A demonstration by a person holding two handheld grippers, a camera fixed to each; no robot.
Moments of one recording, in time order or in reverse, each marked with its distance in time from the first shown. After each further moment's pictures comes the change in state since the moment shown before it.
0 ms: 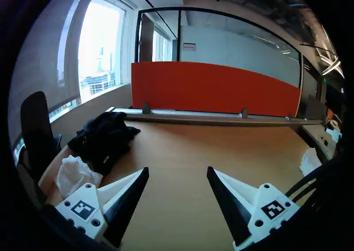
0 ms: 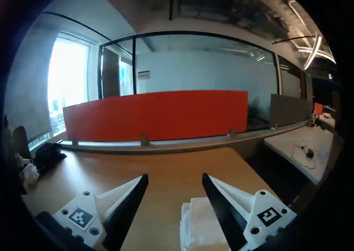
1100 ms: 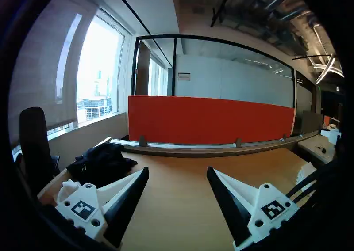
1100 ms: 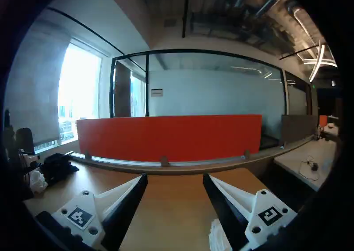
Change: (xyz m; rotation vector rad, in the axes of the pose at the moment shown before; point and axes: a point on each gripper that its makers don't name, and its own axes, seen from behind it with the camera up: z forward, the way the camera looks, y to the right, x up) left arm 0.062 0.009 -0.014 -0.042 0.231 0.002; right arm 0.049 -0.097 -0.015 0.052 0.120 -0.039
